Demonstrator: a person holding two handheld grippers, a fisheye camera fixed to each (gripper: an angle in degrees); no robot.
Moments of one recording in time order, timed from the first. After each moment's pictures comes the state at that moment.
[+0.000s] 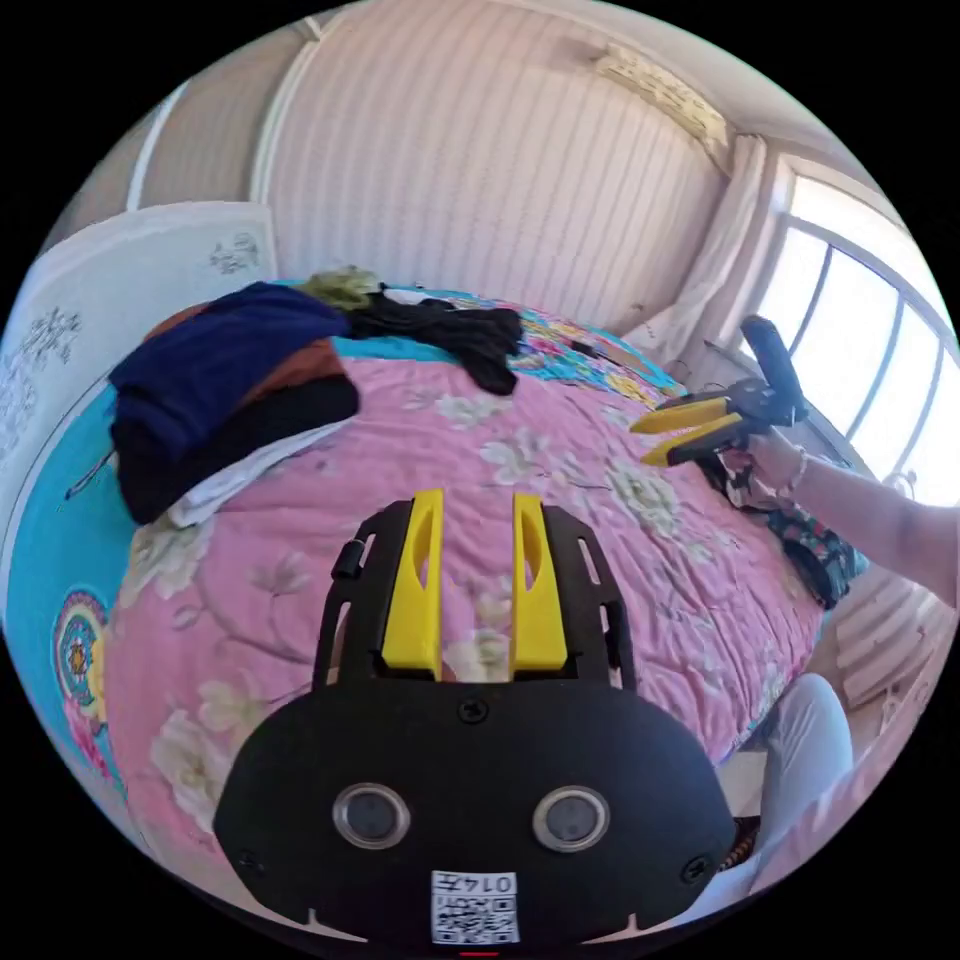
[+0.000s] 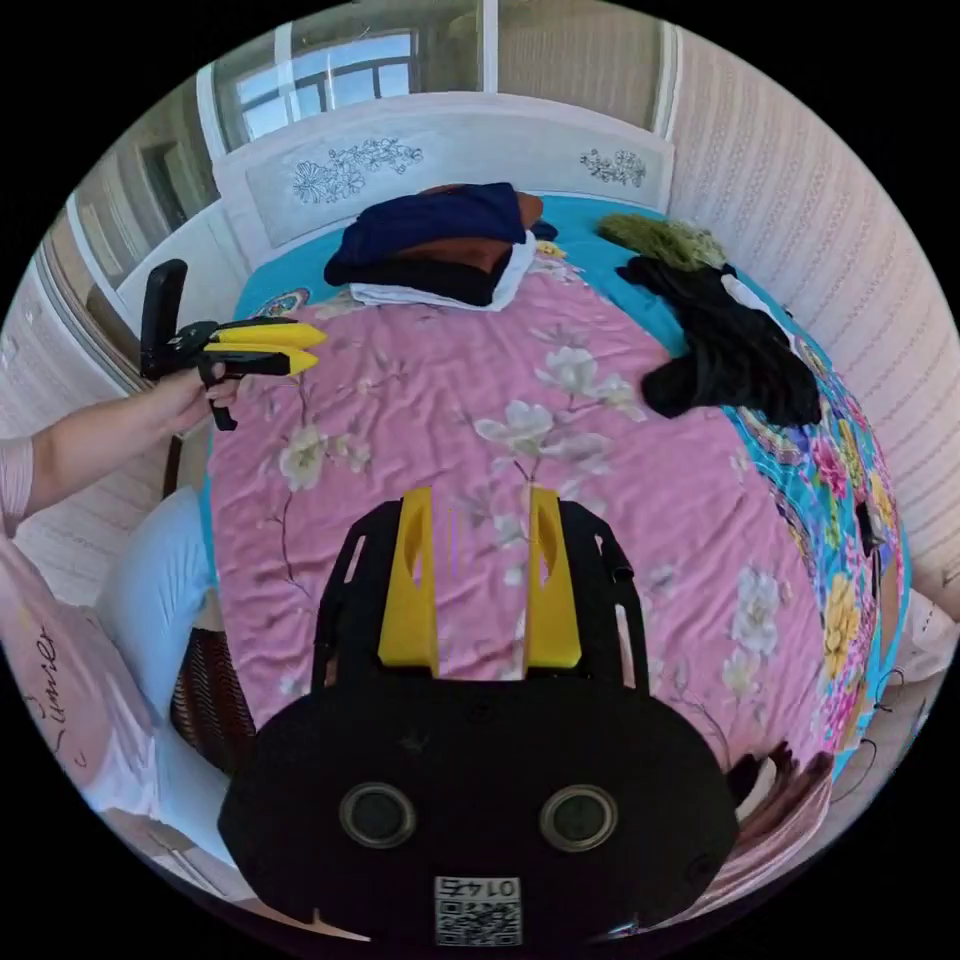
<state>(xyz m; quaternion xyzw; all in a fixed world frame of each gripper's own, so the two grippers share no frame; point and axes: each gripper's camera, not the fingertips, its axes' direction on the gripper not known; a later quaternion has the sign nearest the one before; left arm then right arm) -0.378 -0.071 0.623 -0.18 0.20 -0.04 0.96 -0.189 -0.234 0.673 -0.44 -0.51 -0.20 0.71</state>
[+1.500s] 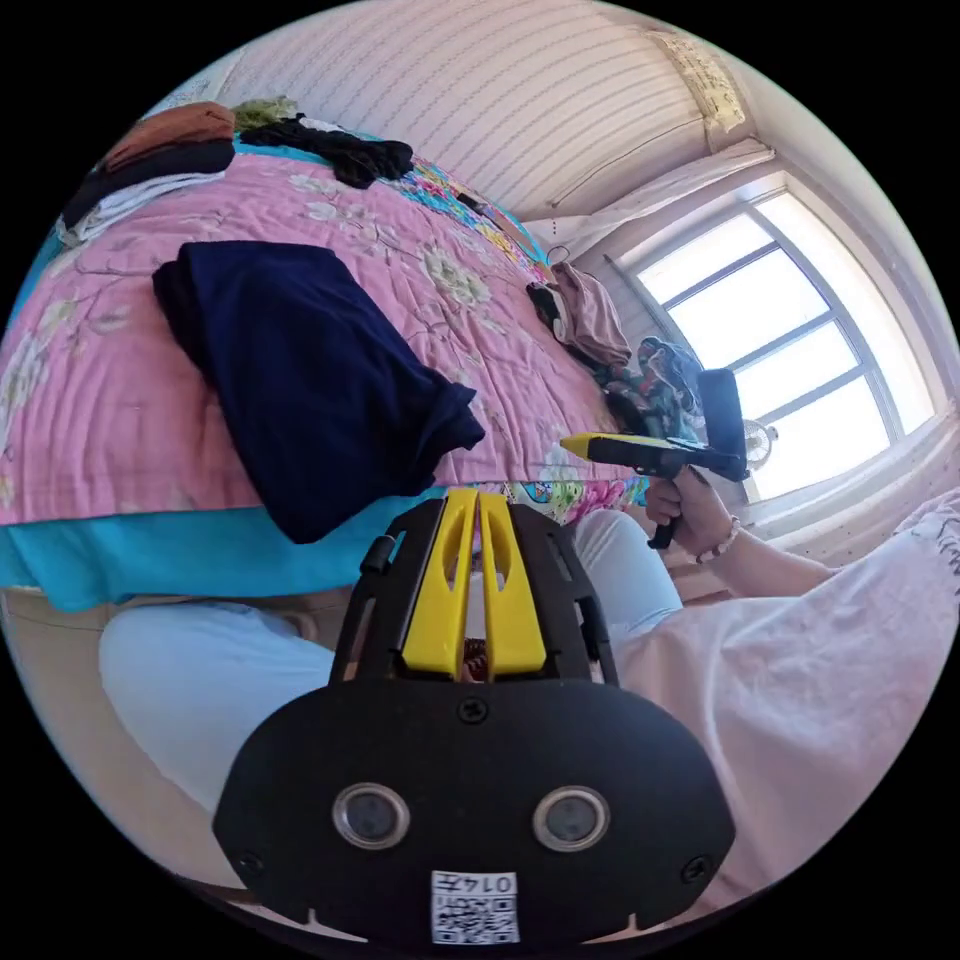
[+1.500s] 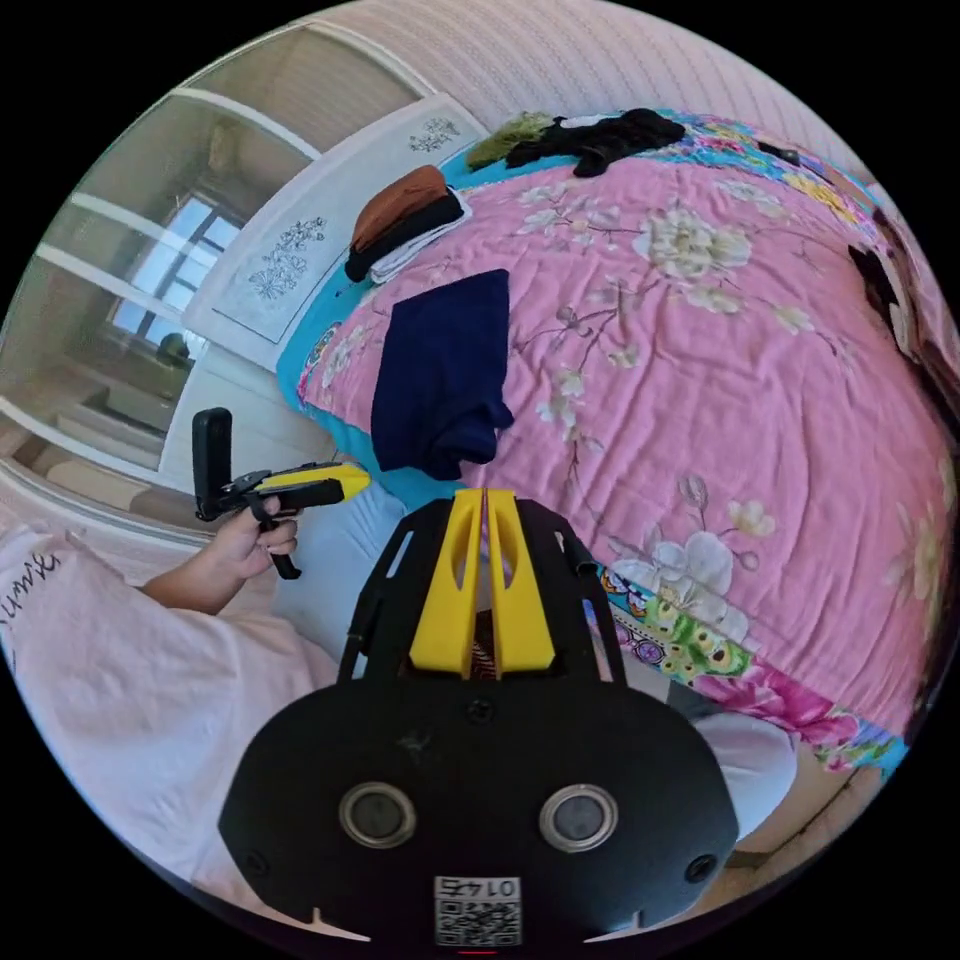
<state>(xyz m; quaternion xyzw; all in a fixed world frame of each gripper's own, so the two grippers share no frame) -0.375 0.117 0.333 -0.35 0.40 -0.05 0.84 -0.062 -0.061 0.349 -0.54 -0.44 0.04 0.72</state>
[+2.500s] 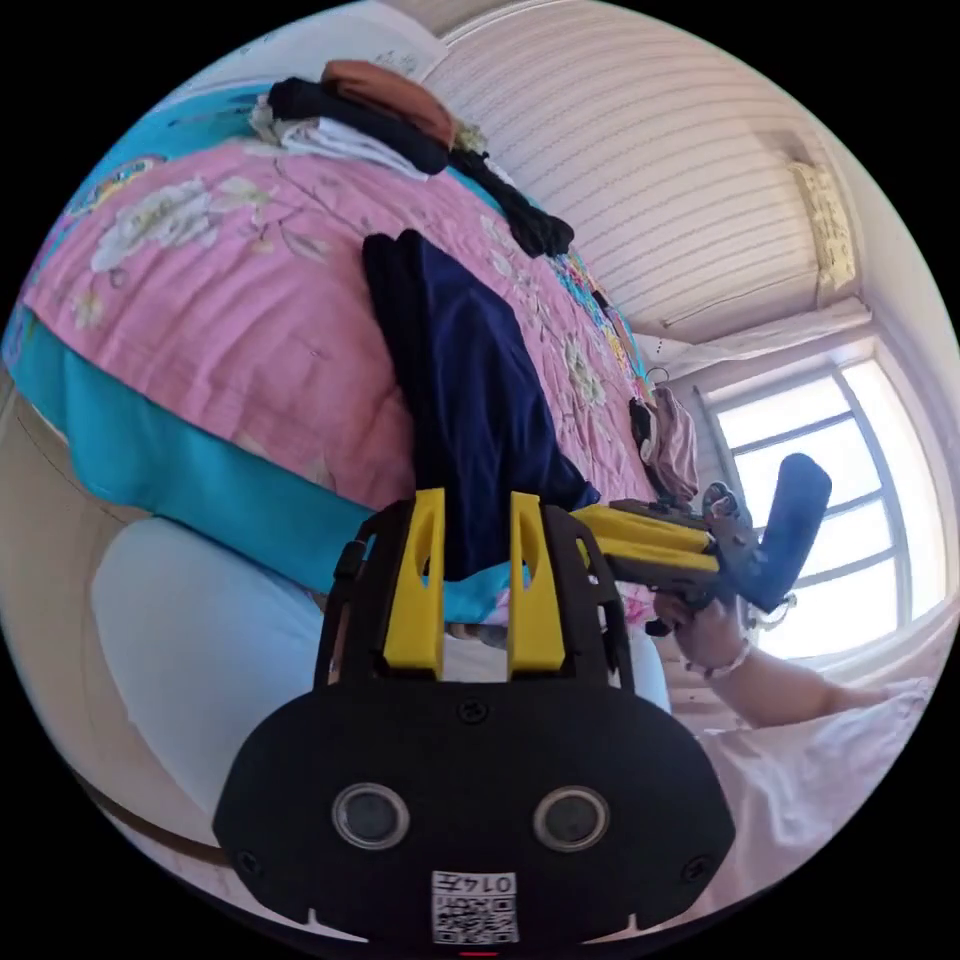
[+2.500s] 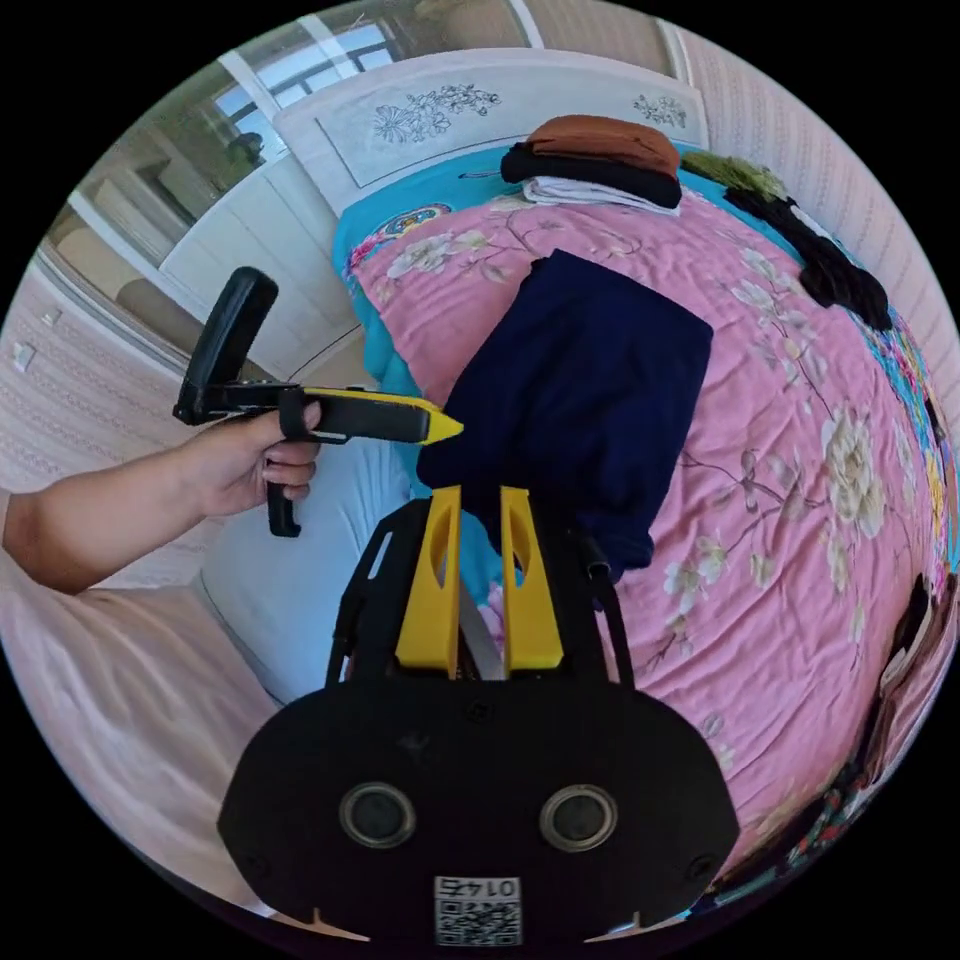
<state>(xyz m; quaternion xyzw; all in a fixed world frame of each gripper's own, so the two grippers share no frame) -0.443 0.165 0.389 -0.41 0.34 -0.26 0.81 -0.175 -0.023 0.284 -0.51 -0.52 -0.20 0.66</state>
